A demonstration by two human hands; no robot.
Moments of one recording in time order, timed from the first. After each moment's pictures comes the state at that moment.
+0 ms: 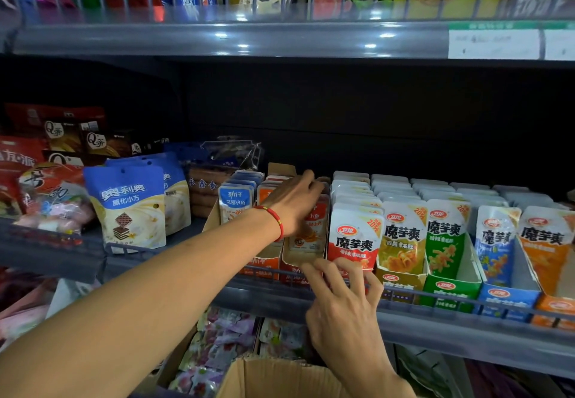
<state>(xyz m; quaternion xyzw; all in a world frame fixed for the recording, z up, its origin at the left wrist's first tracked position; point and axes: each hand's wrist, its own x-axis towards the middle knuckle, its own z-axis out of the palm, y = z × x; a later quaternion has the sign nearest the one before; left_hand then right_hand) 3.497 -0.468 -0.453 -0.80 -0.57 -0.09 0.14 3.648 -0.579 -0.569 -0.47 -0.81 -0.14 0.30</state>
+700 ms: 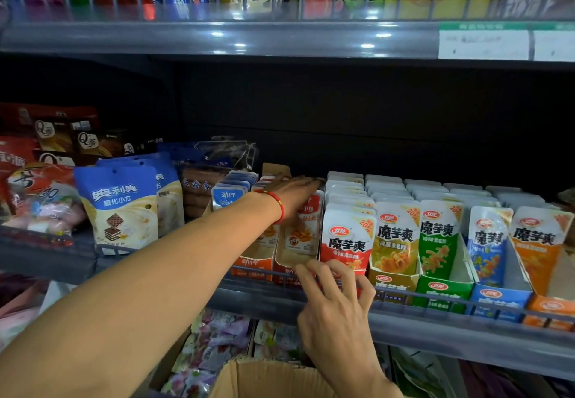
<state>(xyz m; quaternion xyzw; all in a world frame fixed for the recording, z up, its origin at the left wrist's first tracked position) 3.495 -0.444 -0.441 -0.82 -0.58 -0.02 0.06 3.647 -0.581 -0.570 -0.47 -0.82 -0.13 0.31</state>
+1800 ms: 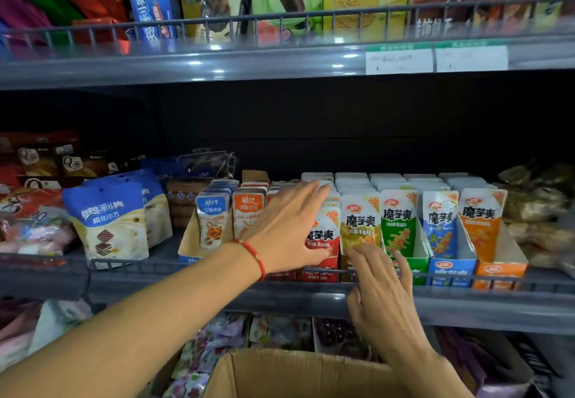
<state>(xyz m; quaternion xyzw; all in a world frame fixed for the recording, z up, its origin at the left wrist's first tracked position) 3.549 -0.562 -0.436 -0.84 -0.51 -0.13 0.13 3.738 -0.585 -0.559 -0.56 -0.77 -0.10 0.30</state>
